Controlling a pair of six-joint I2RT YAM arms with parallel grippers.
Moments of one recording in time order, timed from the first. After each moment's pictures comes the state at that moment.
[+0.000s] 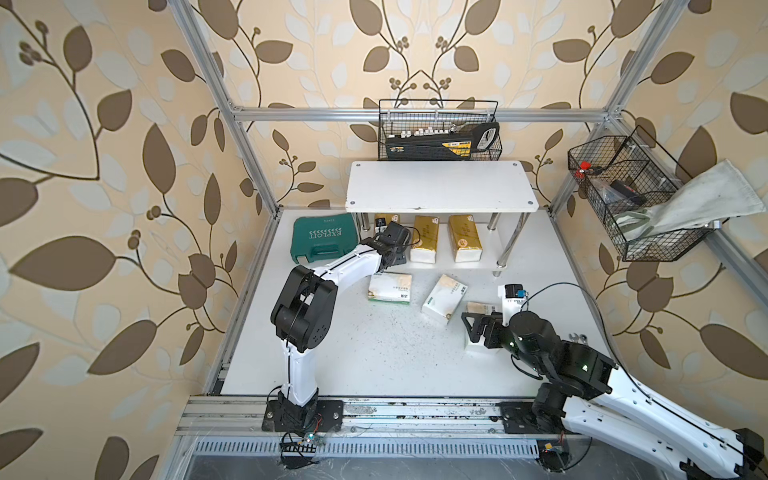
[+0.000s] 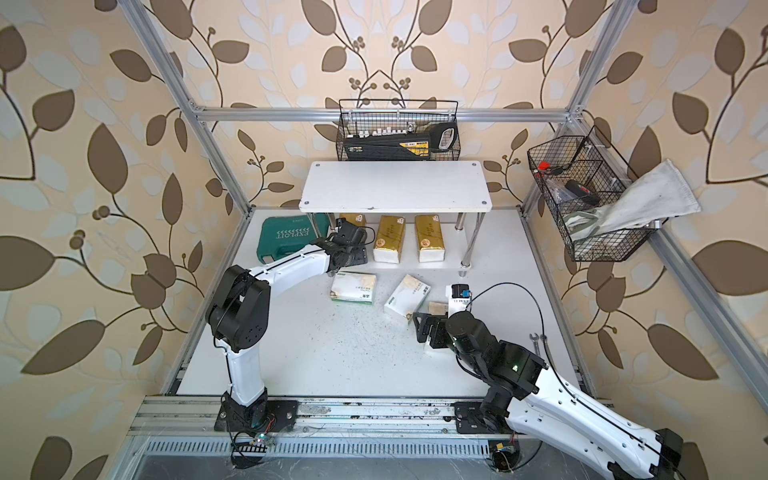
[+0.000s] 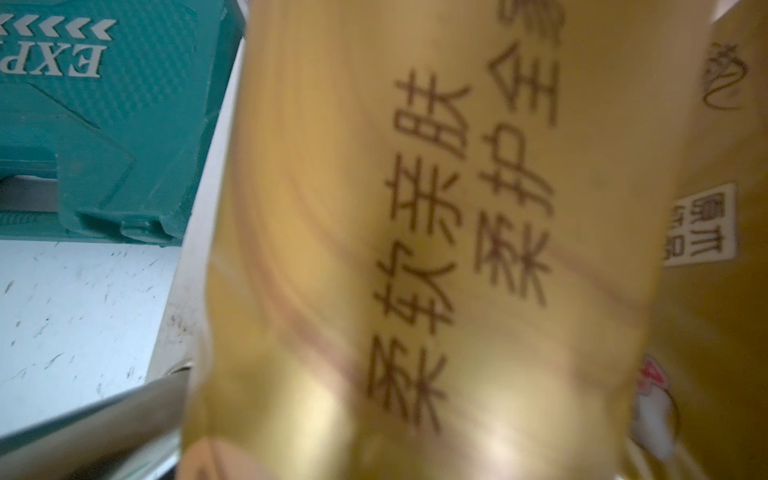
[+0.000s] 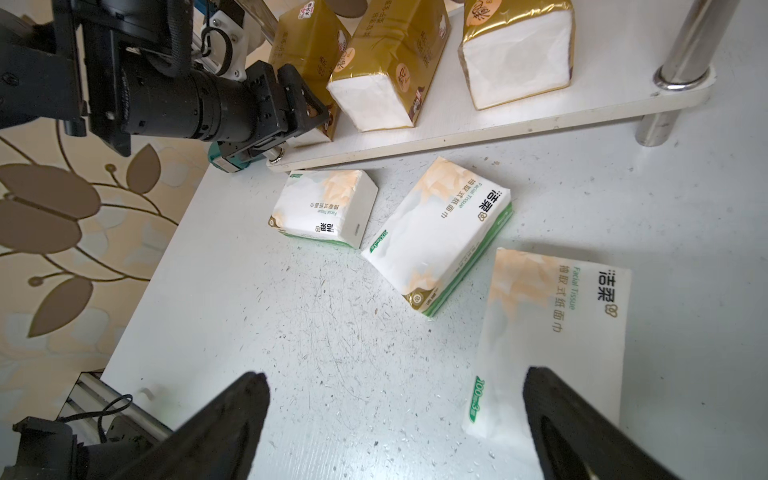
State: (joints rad) left arm -0.59 1.94 1.46 -0.48 -0.34 -0.63; right arm 0.89 0.62 0.61 -0.58 0.37 0.77
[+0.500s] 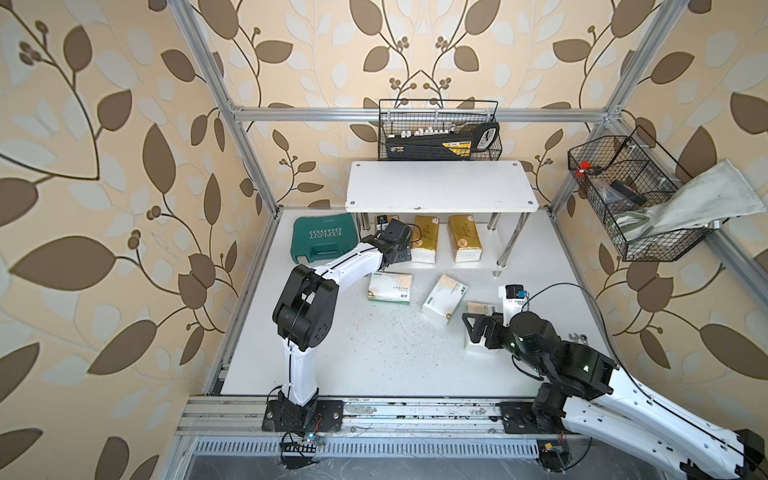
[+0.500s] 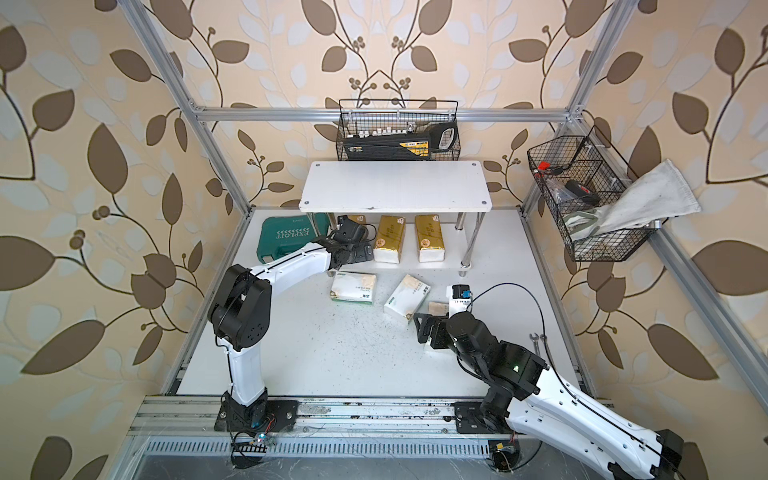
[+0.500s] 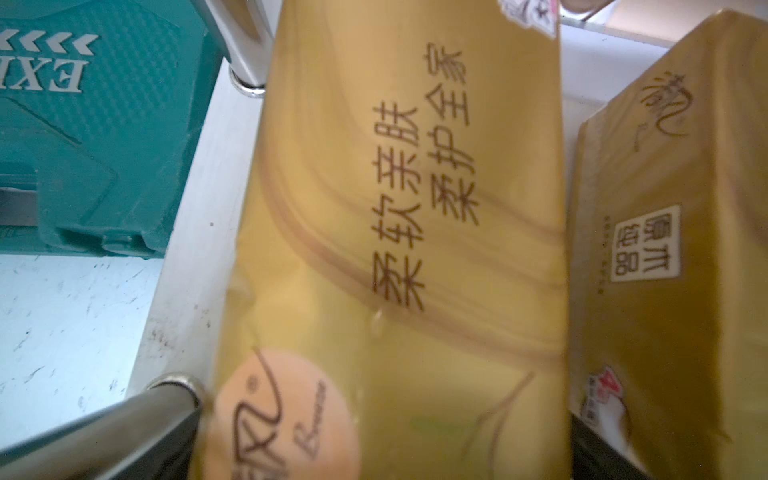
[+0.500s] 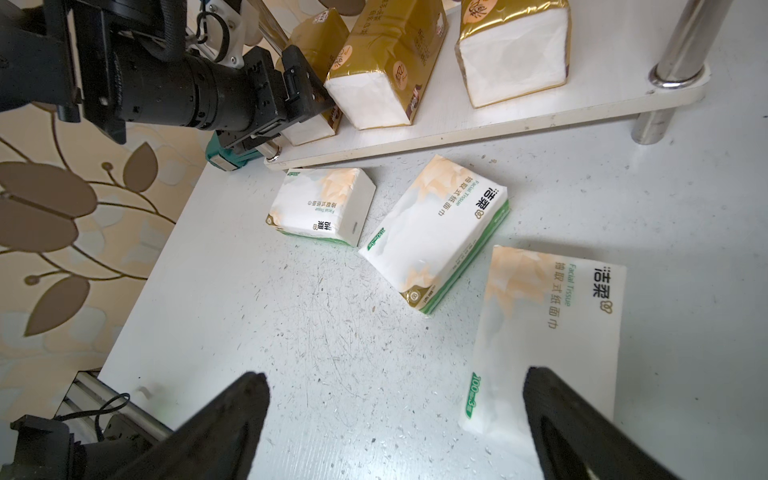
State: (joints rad) left arm -0.59 1.95 1.49 -0.49 -0.33 -0.63; right arm 0.89 0.61 0.61 -0.59 0.37 0.77
